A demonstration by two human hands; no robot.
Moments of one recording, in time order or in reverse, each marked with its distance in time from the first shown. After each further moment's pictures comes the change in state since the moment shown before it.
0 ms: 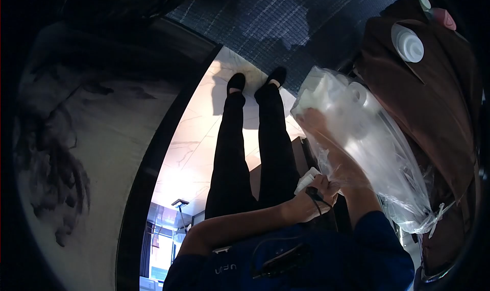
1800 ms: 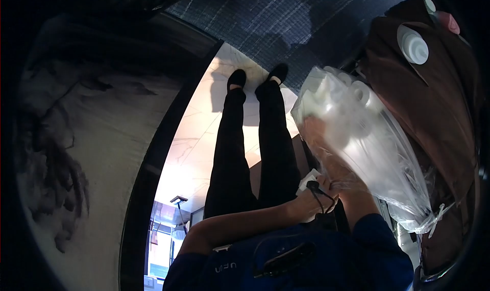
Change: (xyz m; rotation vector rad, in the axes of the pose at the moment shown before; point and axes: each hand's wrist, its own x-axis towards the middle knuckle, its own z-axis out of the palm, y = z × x) left_hand -0.006 0.011 0.059 -0.219 0.128 -0.113; right_hand -0.023 -0.021 -0.006 -0.054 -0.155 0.104
